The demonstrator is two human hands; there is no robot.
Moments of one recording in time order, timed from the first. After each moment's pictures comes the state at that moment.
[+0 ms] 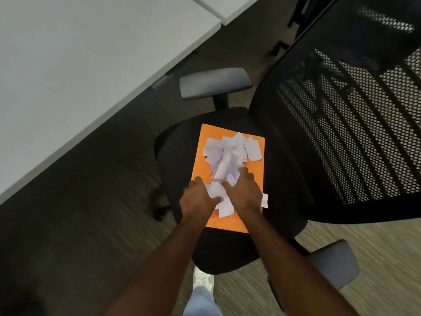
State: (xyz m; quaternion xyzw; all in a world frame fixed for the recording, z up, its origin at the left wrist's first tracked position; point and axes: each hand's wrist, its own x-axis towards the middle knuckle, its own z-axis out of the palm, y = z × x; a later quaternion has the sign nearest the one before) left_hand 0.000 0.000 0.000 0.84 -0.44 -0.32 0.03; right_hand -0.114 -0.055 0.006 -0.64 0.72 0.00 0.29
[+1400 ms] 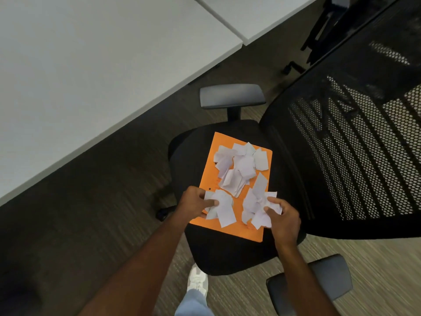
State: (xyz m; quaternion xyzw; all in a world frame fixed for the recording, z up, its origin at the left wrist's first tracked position) left_hand 0.047 0.016 -0.011 0.71 -0.25 -0.60 0.27; right_hand -0.209 -0.016 0.018 -0.49 0.75 -0.25 0.38
